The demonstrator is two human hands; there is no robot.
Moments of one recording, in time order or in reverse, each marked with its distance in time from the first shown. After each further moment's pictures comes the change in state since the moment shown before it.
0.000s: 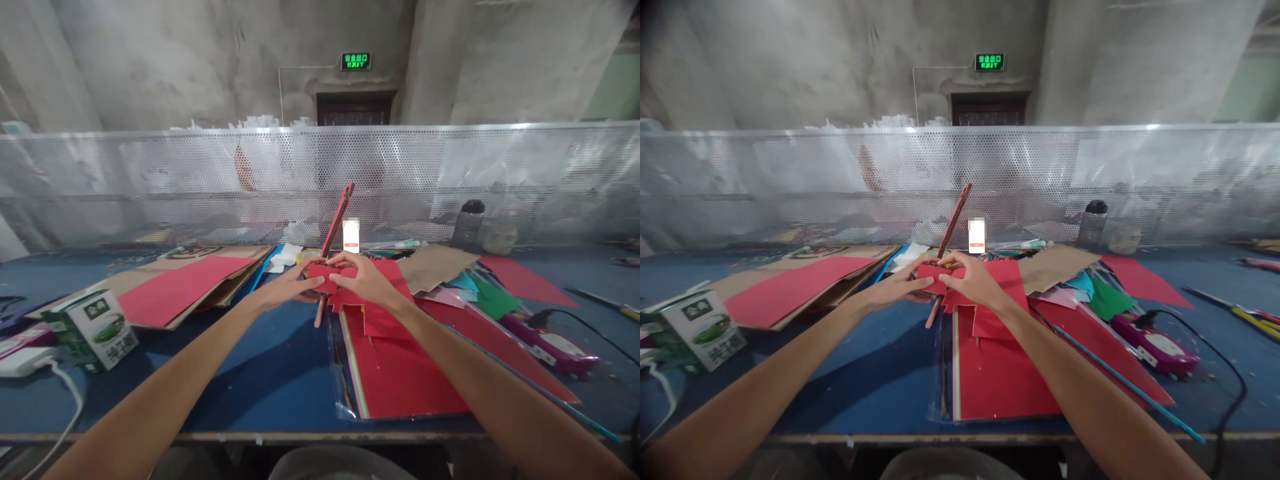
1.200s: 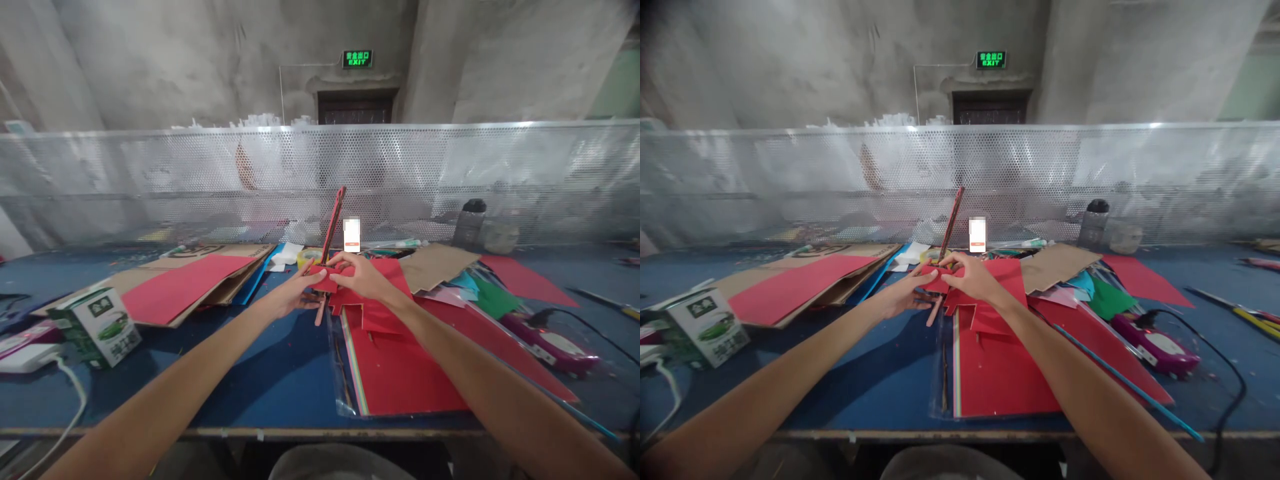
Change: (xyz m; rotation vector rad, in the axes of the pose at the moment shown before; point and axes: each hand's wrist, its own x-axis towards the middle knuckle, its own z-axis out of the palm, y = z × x) left_hand 0.009 -0.012 0.021 -0.258 0.293 -0.300; right_hand 0.007 0.022 0.001 -0.045 -0.049 0.000
